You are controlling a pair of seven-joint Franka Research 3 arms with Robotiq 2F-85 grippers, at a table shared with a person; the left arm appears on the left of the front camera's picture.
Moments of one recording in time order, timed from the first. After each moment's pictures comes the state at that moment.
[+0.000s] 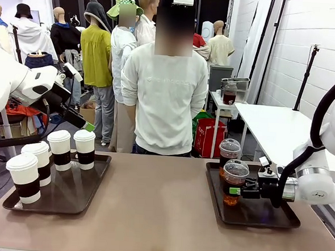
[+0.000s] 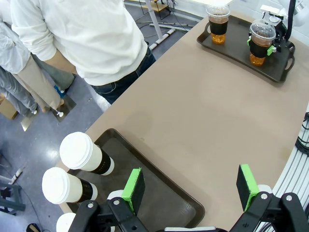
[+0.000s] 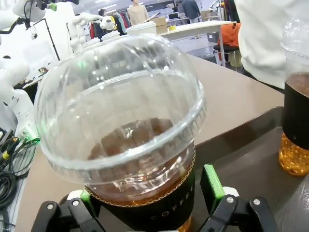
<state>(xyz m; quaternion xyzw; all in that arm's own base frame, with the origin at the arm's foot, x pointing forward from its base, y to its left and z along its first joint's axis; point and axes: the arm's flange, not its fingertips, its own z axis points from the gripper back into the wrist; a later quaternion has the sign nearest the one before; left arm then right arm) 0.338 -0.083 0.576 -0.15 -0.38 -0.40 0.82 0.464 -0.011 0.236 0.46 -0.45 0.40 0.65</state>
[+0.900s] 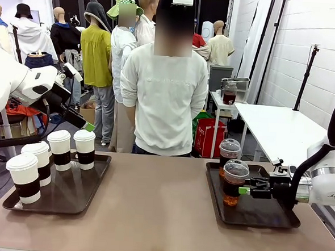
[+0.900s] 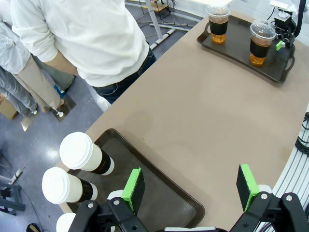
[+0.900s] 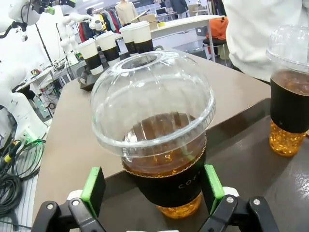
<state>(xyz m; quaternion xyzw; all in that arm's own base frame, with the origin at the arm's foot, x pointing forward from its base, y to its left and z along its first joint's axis) 0.338 -0.083 0.576 -0.15 -0.38 -0.40 0.82 0.432 -0.034 0.262 0.44 -0.44 0.38 0.68</state>
